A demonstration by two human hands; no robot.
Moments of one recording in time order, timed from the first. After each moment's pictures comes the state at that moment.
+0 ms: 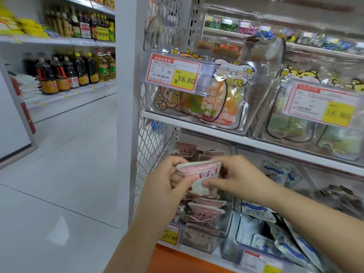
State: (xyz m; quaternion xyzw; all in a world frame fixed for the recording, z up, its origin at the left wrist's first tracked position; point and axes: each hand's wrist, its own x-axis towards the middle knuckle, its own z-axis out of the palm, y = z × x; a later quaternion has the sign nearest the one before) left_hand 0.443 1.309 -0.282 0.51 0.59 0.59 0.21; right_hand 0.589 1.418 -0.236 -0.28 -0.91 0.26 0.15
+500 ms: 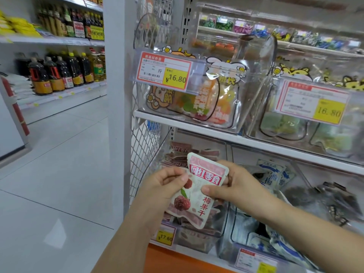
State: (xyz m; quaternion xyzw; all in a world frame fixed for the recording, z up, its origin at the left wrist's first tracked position) left_hand 0.441 1.323 -0.292 0.29 0.48 0.64 0.52; right_hand 0.603 1.402 -0.255 -0.35 -0.76 0.50 0.22
